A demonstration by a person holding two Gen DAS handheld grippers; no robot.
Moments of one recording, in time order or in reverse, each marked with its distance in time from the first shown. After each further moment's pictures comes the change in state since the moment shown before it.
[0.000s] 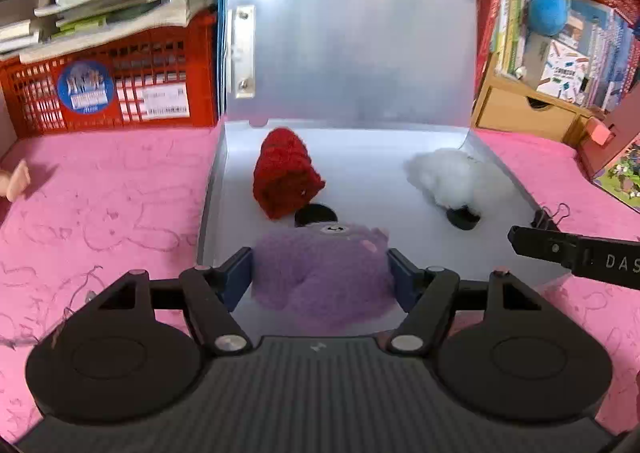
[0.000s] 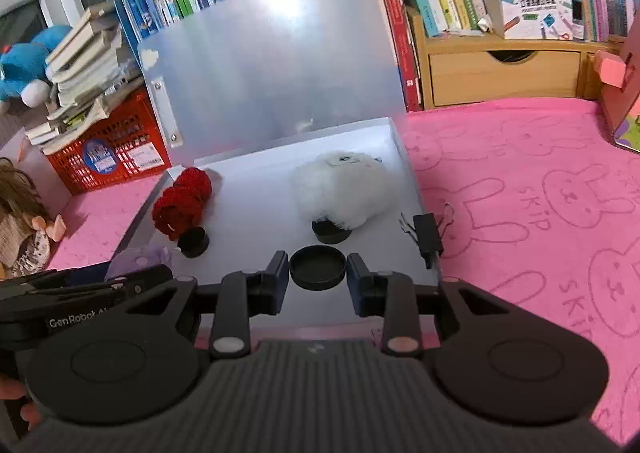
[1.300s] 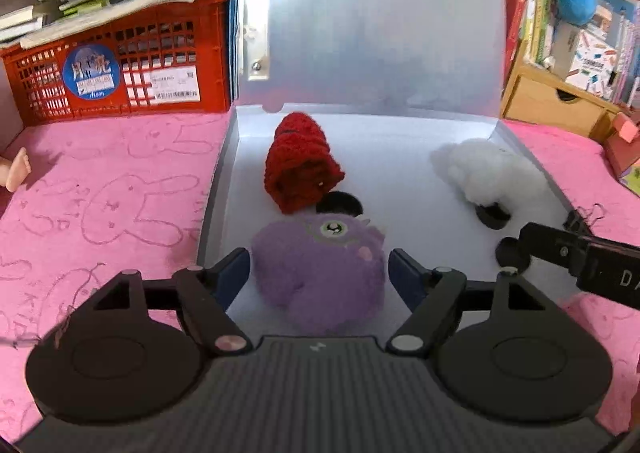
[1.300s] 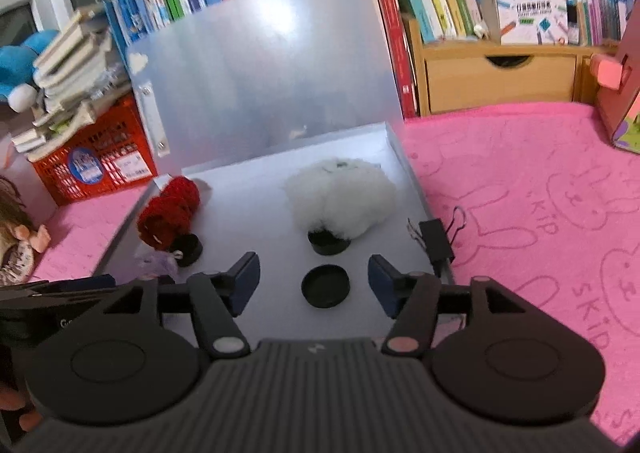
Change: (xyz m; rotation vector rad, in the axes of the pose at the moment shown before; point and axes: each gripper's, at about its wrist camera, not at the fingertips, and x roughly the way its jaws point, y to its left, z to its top) left arm 0.019 -0.001 0.001 -0.006 0.019 0.047; right arm 0.006 0.007 -0.007 0.007 -0.080 -0.027
